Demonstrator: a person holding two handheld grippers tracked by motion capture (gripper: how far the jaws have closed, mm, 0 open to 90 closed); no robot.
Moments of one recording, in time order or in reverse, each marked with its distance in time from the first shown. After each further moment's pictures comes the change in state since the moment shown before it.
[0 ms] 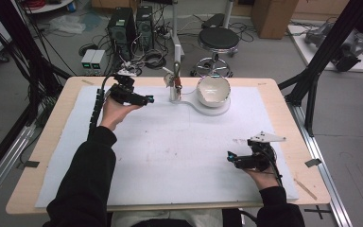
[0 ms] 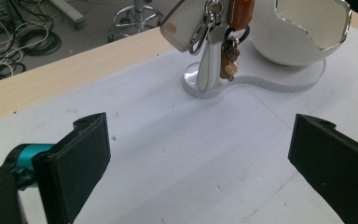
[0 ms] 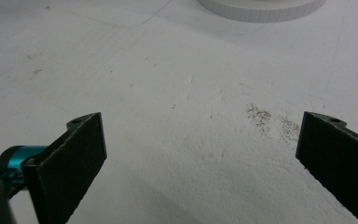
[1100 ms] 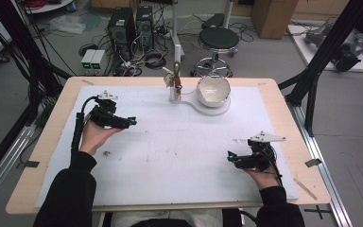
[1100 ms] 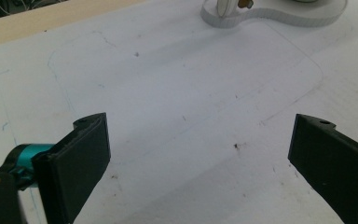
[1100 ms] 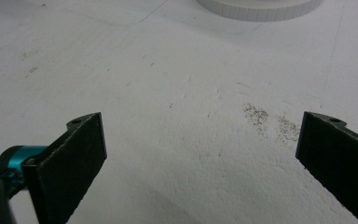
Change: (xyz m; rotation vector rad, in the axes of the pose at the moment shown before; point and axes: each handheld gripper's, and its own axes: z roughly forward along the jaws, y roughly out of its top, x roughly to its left) left arm 0.007 -0.068 -0.044 0.058 0.047 -0.001; right arm -0.001 0.000 0.001 0.004 -0.008 -0.008
